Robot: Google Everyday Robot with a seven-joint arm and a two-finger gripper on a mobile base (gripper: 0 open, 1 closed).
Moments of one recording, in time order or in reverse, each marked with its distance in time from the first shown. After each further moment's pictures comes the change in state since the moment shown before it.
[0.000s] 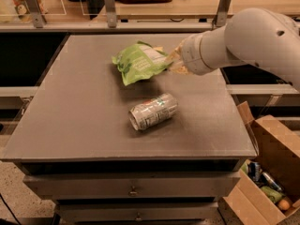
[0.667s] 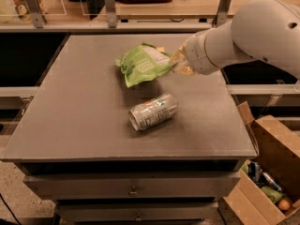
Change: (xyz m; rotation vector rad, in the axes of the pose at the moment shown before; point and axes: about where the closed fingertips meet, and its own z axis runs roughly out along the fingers) arm -0.003 0.005 -0.023 -0.052 0.006 -0.006
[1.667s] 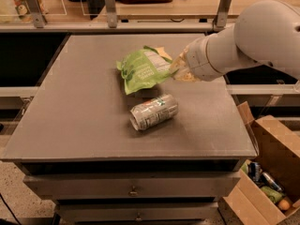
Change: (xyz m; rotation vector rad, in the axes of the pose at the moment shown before) arm -0.016 0.015 -0.011 -0.038 -0.021 0.001
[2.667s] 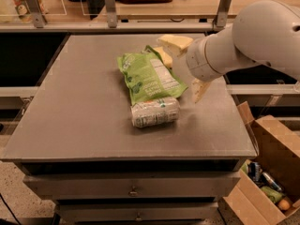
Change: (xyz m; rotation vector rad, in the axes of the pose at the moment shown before) arm -0.002 0.002 0.002 -0.015 -0.004 -0.010
